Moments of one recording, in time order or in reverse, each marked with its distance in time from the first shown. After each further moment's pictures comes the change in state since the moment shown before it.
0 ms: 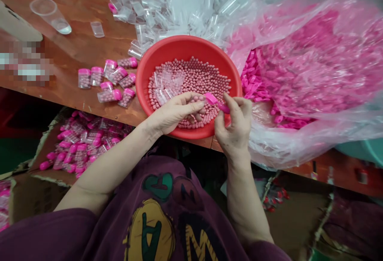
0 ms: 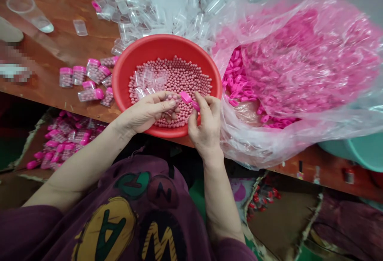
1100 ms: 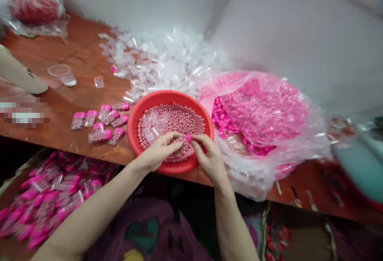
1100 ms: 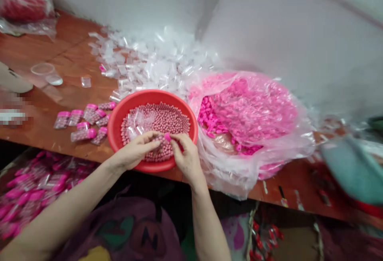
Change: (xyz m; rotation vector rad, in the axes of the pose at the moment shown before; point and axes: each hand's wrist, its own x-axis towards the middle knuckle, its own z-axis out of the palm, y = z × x) left_hand -0.001 -0.006 0.012 0.017 0.049 0.049; right_hand 0.017 -0.008 -0.015 0.343 -0.193 0.246
